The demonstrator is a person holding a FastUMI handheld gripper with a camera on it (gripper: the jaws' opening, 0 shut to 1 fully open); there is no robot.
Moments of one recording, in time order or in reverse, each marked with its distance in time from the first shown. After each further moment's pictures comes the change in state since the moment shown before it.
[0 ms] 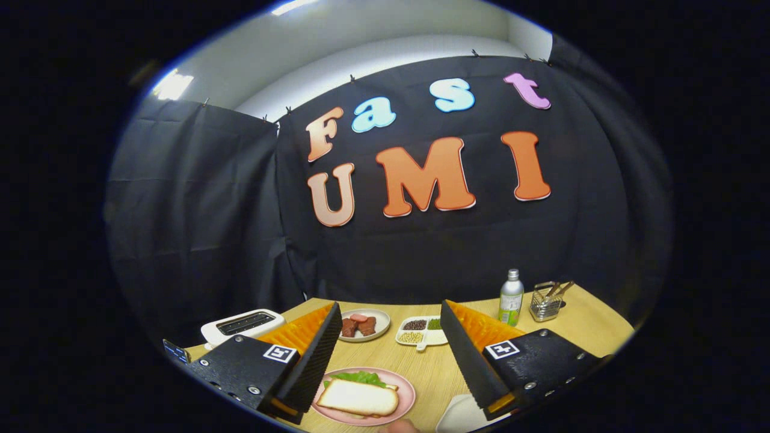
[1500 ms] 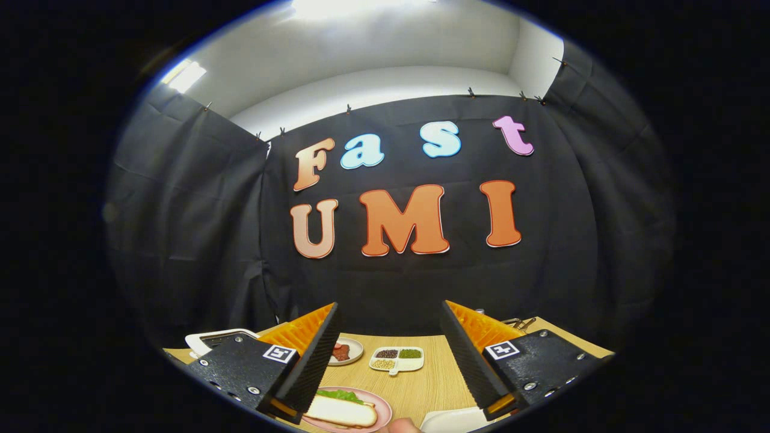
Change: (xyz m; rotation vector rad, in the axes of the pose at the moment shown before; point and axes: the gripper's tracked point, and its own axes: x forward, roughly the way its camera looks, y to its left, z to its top) arm -0.028 -0.012 0.053 -0.077 -0.156 -0.148
